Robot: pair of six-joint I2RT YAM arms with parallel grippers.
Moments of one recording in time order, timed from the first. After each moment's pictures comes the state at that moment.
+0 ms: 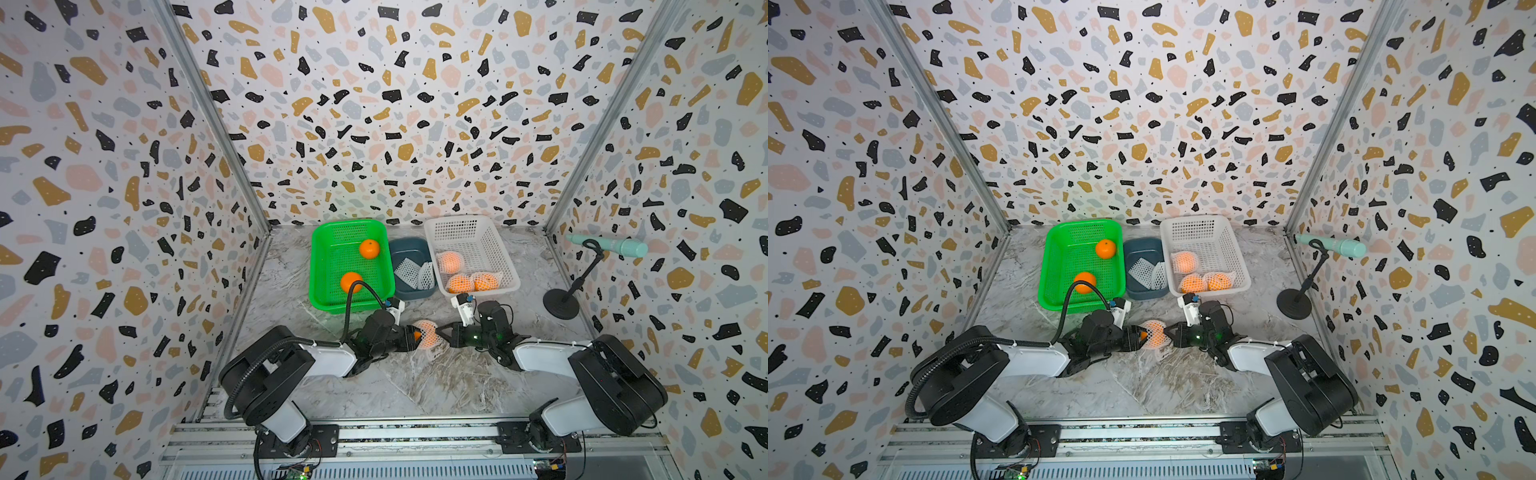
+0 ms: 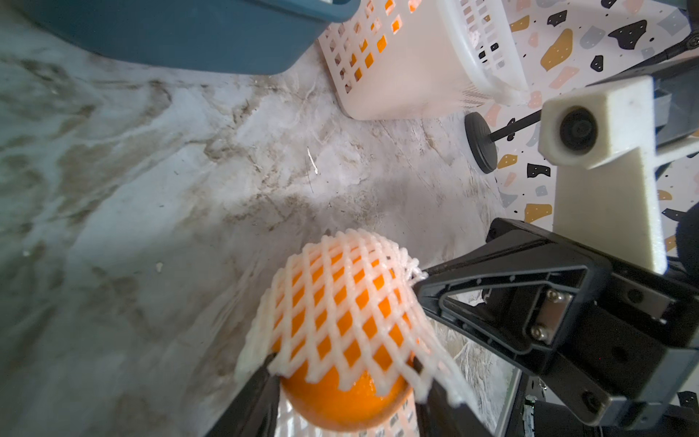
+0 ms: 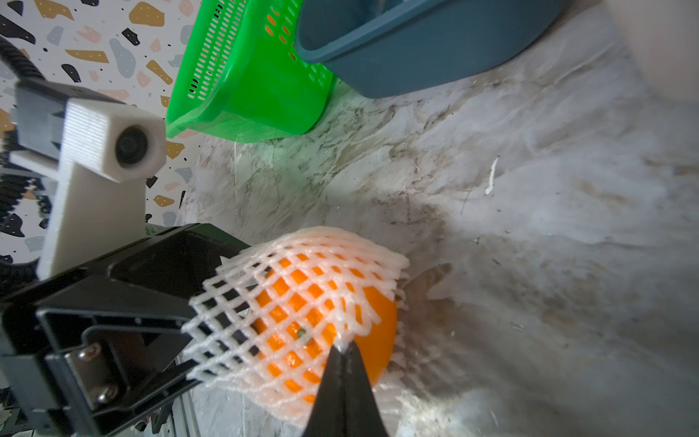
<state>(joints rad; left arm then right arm) -0.79 1.59 0.52 0.52 0.23 -0.78 0.52 1.45 0.42 0.43 -0.54 0.54</state>
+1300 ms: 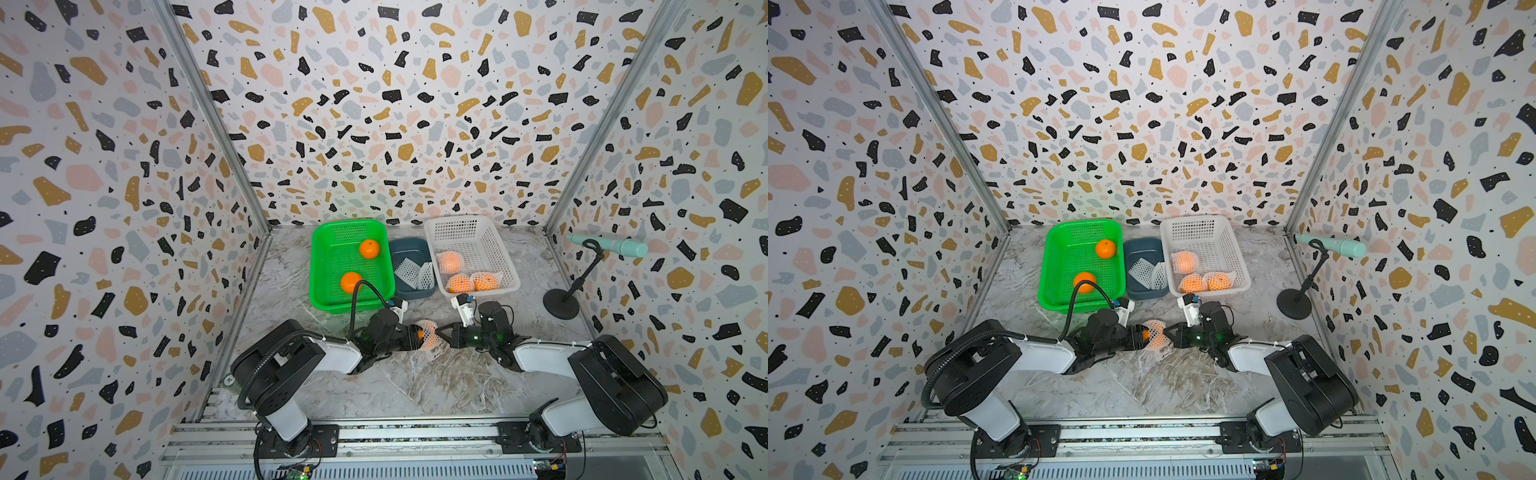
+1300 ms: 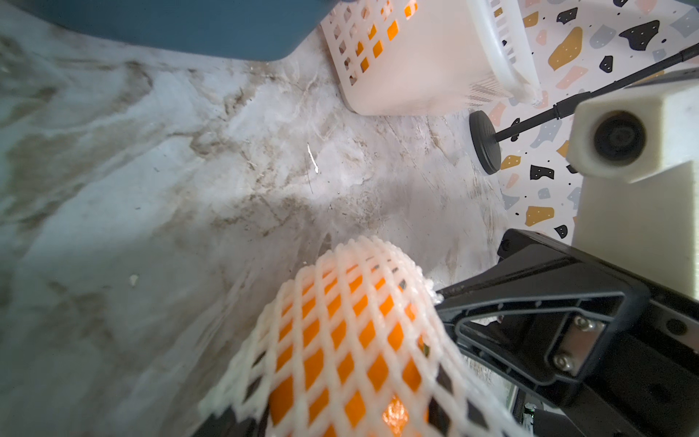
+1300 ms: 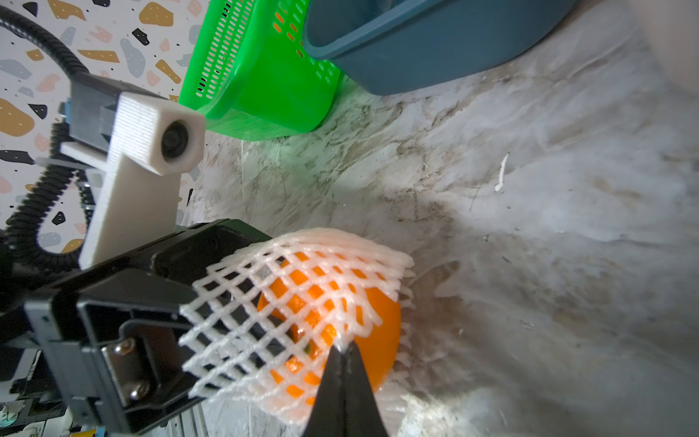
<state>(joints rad) -0.79 1.65 0.56 0.55 0.24 -0.81 0.52 1.44 0.41 0.45 -0.56 0.55</state>
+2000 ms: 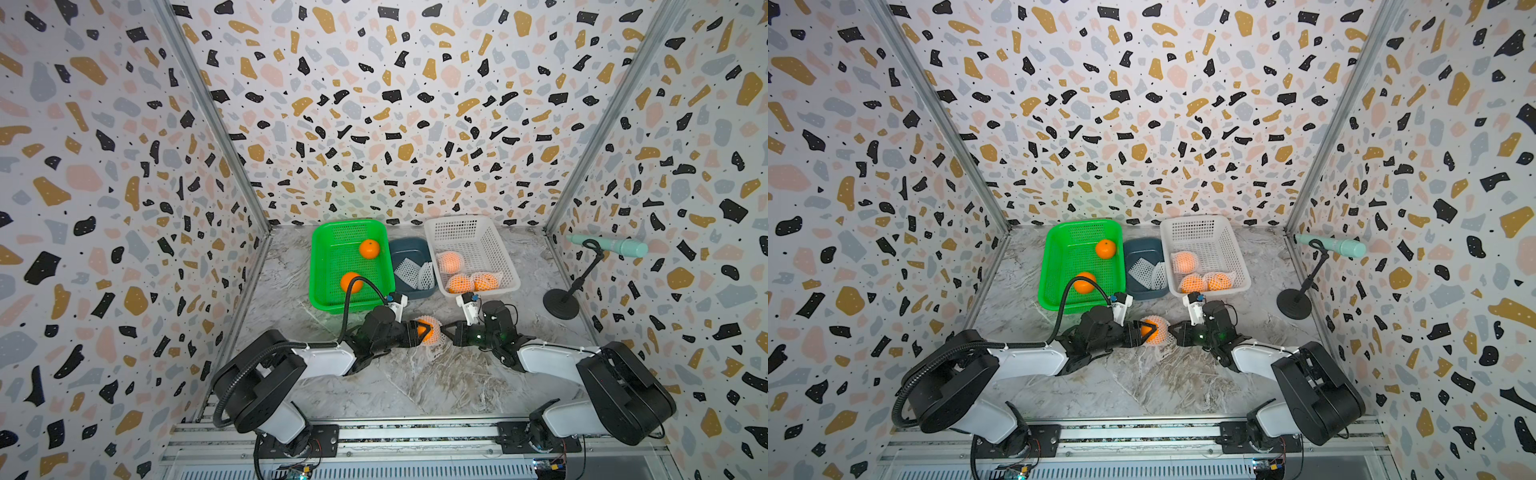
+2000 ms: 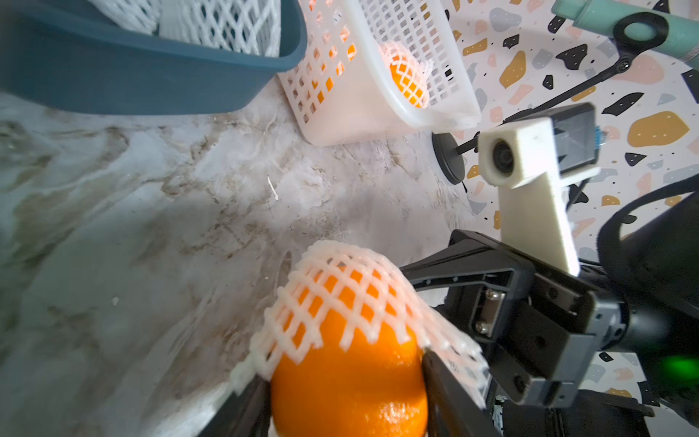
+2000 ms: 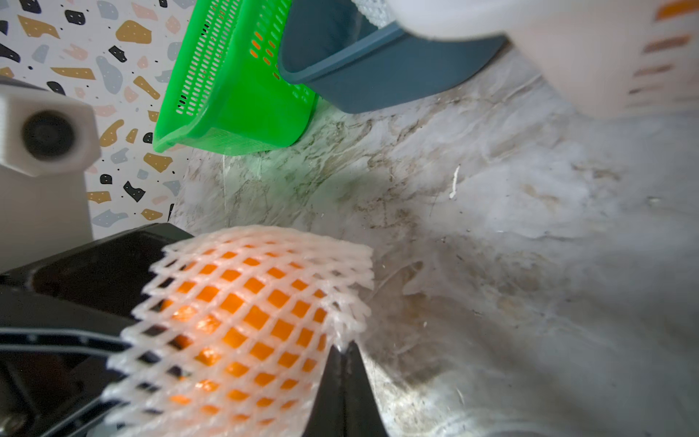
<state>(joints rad) -0.79 1.53 0.56 0.50 0.25 -0.79 0.49 1.39 0.41 0.37 -0.49 0.54</state>
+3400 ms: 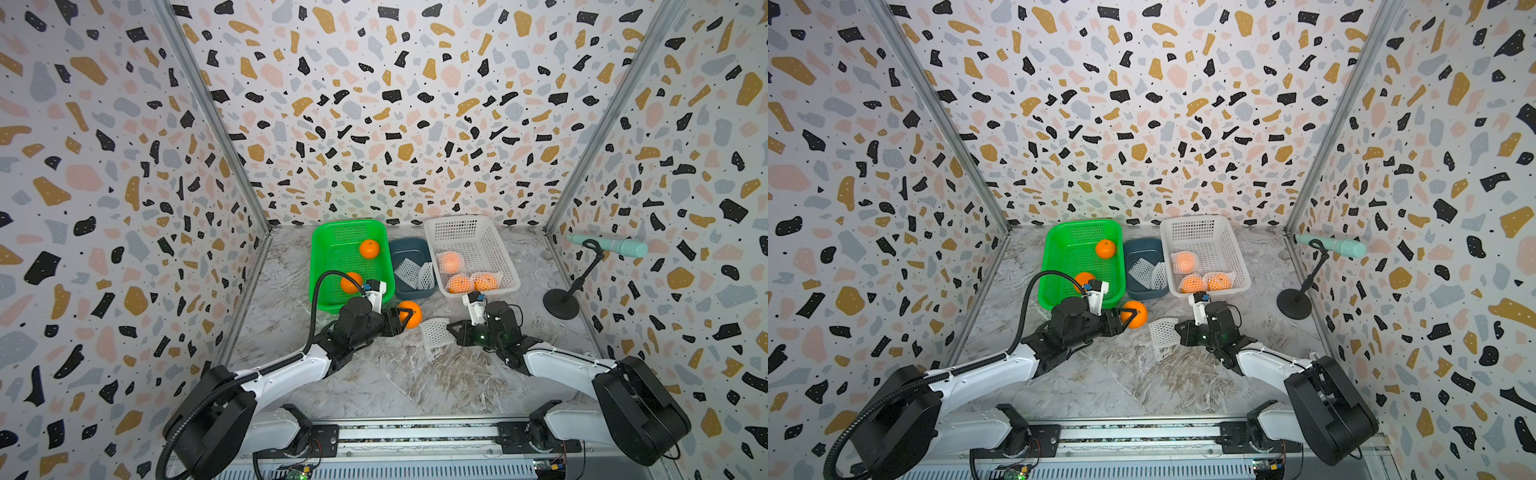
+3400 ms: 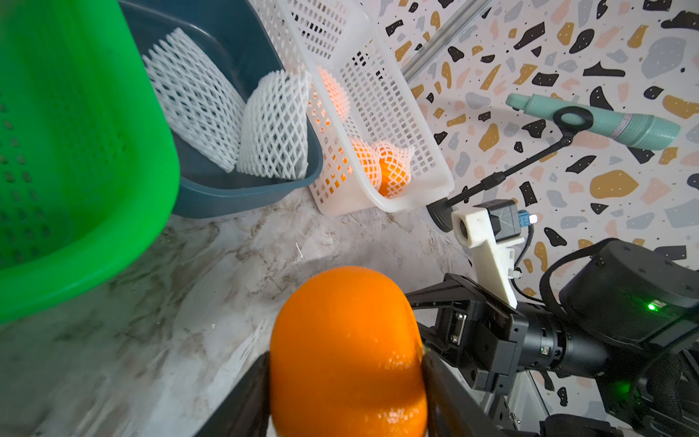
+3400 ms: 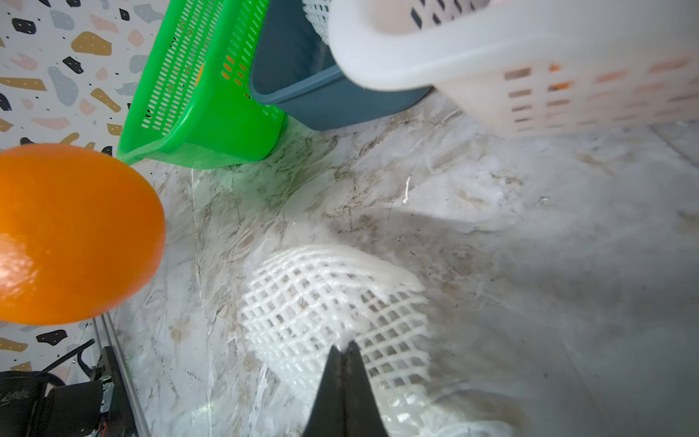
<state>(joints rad) -0.66 1.24 0.54 0.30 0.23 -0.71 0.49 1.28 0.41 0.25 -0.38 0.51</state>
